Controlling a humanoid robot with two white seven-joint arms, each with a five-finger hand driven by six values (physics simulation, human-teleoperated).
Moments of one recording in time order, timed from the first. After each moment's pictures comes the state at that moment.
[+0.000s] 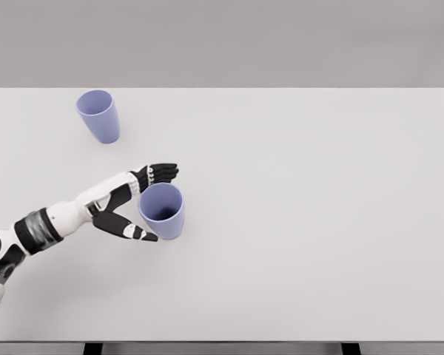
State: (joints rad) left arm -0.15 0.64 -0.41 -1.60 0.52 -0.23 -0.61; right arm 0.00 0.00 -0.23 0.05 0.14 -0.08 0.04
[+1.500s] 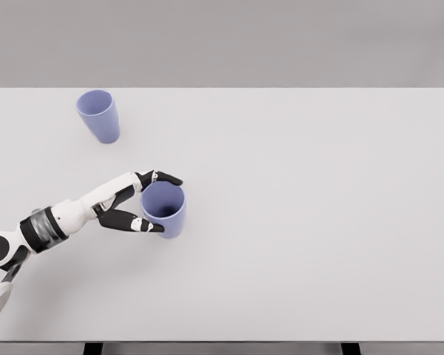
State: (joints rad) left arm -0.16 0.60 -0.39 -1.56 0.39 -0.32 -0.61; right arm 0.00 0.00 -0.23 0.05 0.14 -0.08 0.04
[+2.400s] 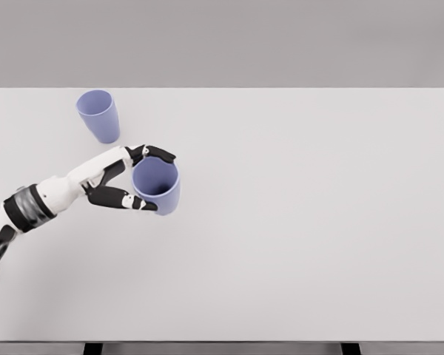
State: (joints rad) left arm -0.22 0.62 -0.34 -1.62 0.42 -0.27 -0.61; right arm 0.00 0.00 -0.23 0.05 0.14 -0.08 0.04
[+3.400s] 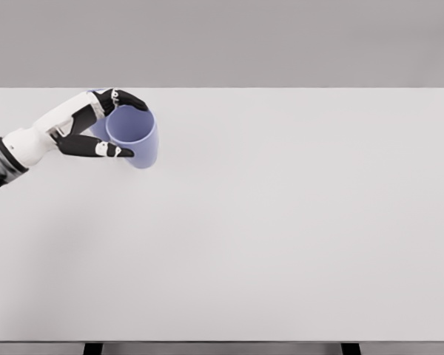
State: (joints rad) left arm -0.38 0.66 -0.31 -1.54 0.51 -0.21 -0.61; right arm 0.00 0.00 -0.23 0.05 0.14 -0.08 0.04
